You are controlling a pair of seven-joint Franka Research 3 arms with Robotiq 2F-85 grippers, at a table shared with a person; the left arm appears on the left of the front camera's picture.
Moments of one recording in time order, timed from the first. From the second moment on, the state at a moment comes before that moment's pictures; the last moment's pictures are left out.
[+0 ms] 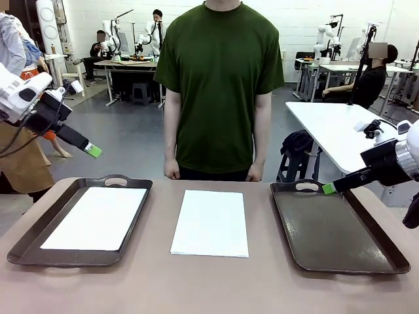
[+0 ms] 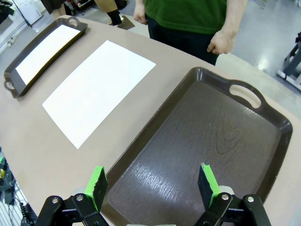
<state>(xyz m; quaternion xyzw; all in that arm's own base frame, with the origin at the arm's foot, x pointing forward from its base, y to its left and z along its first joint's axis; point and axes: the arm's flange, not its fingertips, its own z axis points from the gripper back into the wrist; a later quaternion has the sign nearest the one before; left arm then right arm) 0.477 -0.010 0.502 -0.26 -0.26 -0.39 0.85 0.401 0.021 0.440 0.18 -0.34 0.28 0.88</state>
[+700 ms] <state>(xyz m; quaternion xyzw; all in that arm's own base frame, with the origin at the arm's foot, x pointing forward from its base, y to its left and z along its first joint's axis) 0.441 -0.015 0.507 -0.25 -0.27 -0.38 0.85 0.401 0.021 0.440 0.18 -0.34 0.28 0.88</state>
